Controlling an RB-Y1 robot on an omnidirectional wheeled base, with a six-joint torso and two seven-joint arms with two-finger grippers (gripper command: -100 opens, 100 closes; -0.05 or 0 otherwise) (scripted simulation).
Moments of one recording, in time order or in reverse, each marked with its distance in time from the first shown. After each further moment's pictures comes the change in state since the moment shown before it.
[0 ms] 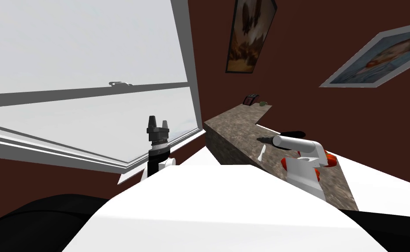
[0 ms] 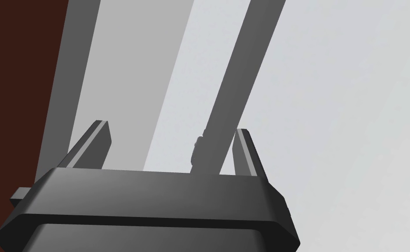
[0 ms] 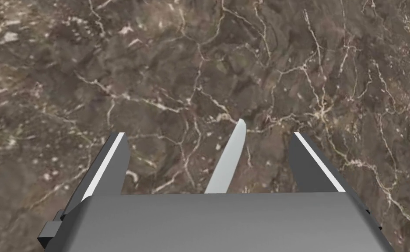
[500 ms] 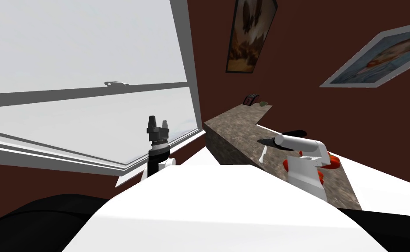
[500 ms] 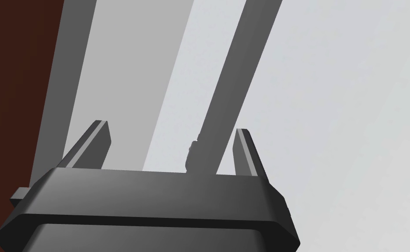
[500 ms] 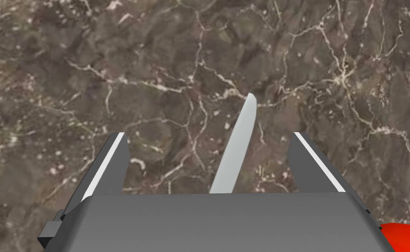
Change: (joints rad) left arm 0.000 0.000 0.000 0.000 0.000 0.000 0.000; right arm -0.022 -0.018 -0.024 0.038 -0.022 0.119 -0.080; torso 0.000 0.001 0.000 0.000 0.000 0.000
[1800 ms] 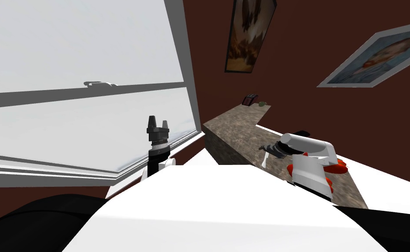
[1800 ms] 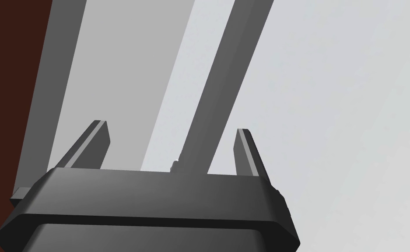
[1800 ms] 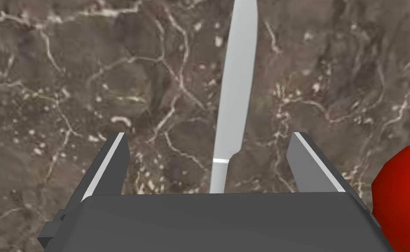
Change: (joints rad) left arm 0.000 0.000 0.000 0.000 0.000 0.000 0.000; right arm -0.046 -0.055 -0.065 0.150 -0.073 0.333 -0.210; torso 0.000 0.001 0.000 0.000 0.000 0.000
